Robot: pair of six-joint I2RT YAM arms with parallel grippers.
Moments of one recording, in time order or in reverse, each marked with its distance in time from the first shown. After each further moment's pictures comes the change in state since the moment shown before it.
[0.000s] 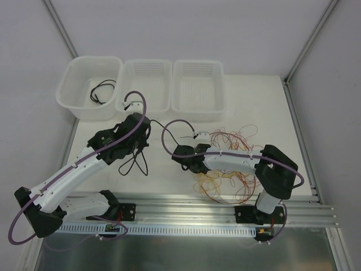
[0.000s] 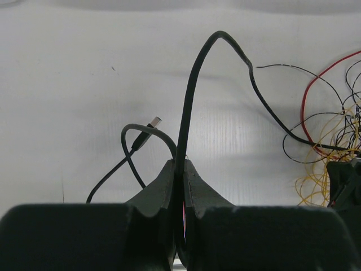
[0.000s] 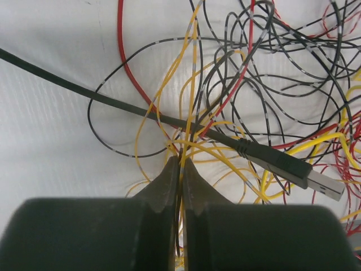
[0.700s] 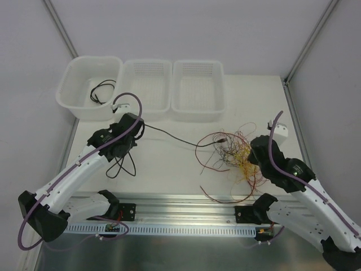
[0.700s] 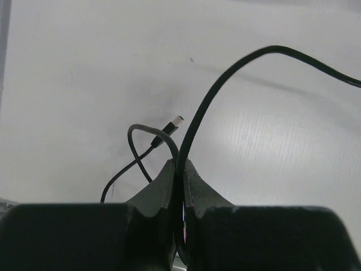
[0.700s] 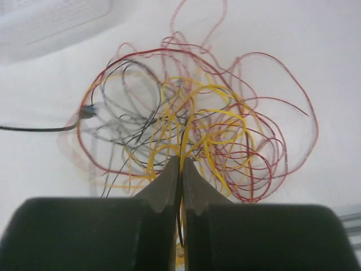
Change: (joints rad) left arm 0.145 -0.003 -0.091 -0.036 -0.110 0.023; right arm -0.361 -0.998 -0.197 -0.139 0.003 -0.319
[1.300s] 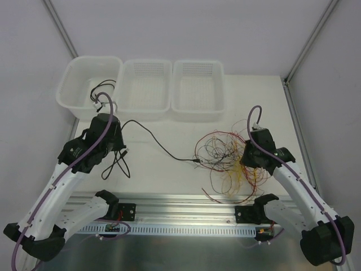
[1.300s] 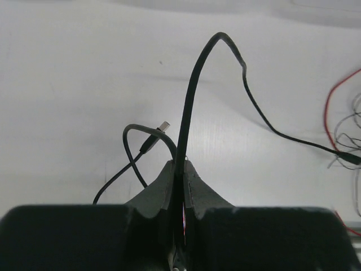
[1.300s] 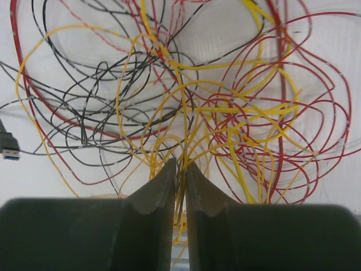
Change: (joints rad) left arm 0.133 -0.192 0.076 -0.089 0.210 0.128; right arm -0.438 0.178 -0.203 0.166 -0.563 -0.256
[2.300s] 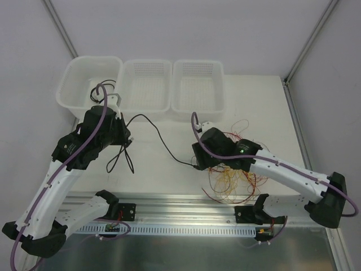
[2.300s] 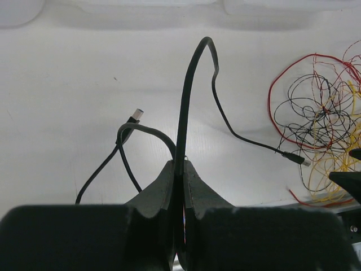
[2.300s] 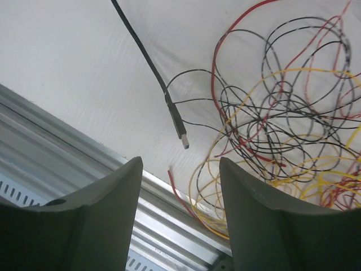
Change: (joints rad) left arm 0.000 0.036 0.146 0.019 0.212 0.029; right arm 0.669 0.278 0.338 0.049 0.113 -0.107
